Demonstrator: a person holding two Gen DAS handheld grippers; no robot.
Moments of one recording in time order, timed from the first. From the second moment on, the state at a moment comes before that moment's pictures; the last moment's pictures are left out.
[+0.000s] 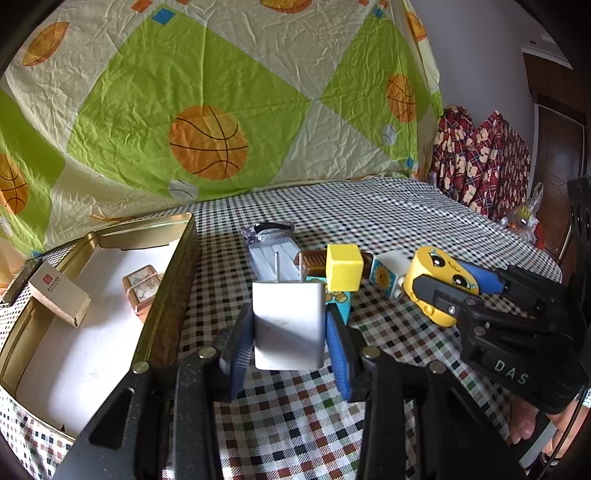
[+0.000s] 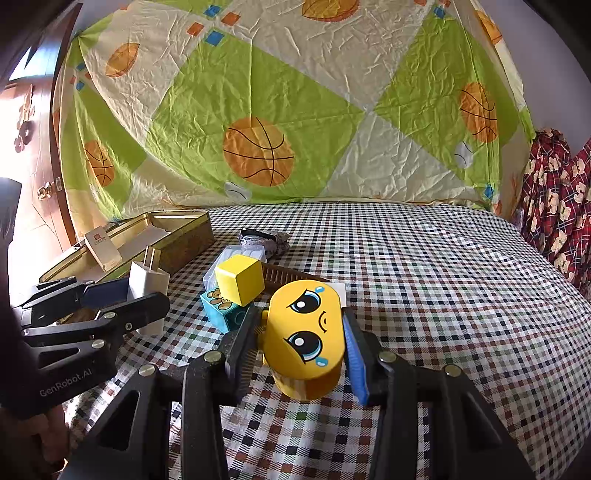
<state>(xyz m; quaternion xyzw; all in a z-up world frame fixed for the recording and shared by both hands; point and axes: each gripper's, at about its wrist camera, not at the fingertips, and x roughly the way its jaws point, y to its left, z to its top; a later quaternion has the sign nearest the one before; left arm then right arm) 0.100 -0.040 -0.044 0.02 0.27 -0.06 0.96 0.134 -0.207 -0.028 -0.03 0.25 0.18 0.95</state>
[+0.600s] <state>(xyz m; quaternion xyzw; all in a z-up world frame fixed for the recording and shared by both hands) 0.084 -0.037 -0.036 0.02 0.22 -0.04 0.97 0.123 -0.209 -0.024 -0.03 0.22 0.18 0.96</state>
